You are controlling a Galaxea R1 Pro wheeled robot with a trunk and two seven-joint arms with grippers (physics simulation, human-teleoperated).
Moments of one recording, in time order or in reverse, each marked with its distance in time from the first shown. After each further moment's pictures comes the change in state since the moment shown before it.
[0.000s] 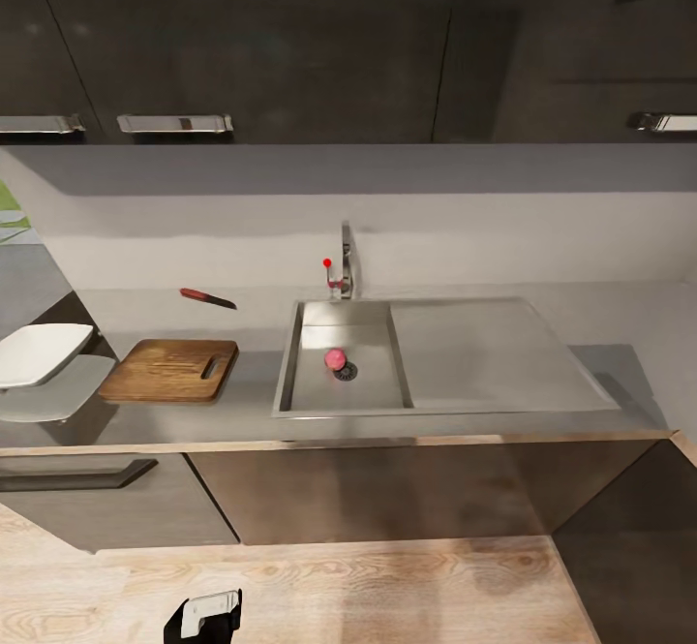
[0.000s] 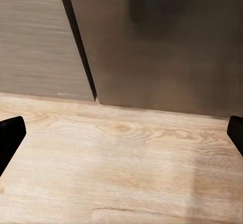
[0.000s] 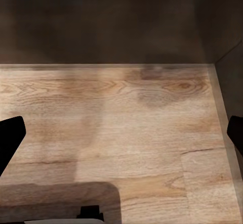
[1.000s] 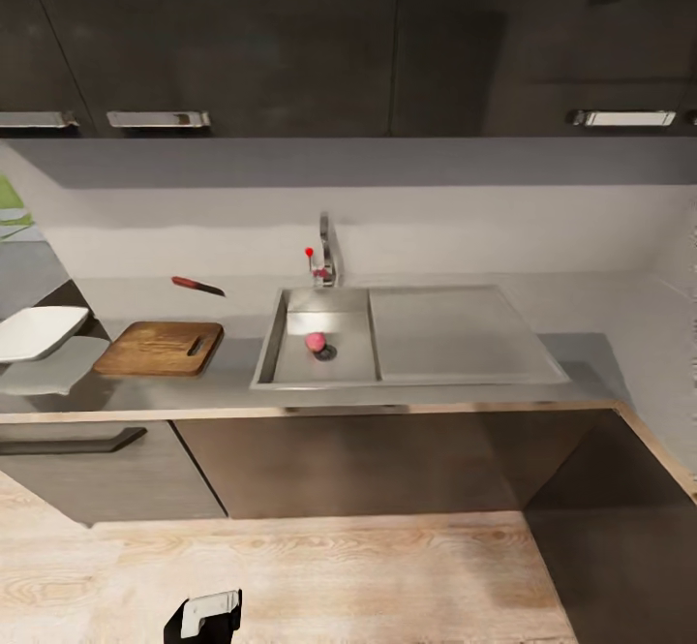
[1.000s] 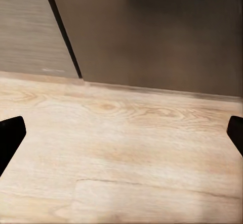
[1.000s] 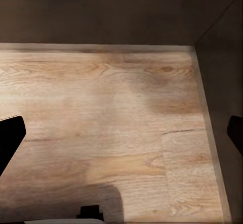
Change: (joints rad) left arm 0.000 0.000 -0.001 0.000 0.000 0.001 -0.001; right arm 0.000 0.000 0.000 0.000 0.000 0.000 0.000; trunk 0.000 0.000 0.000
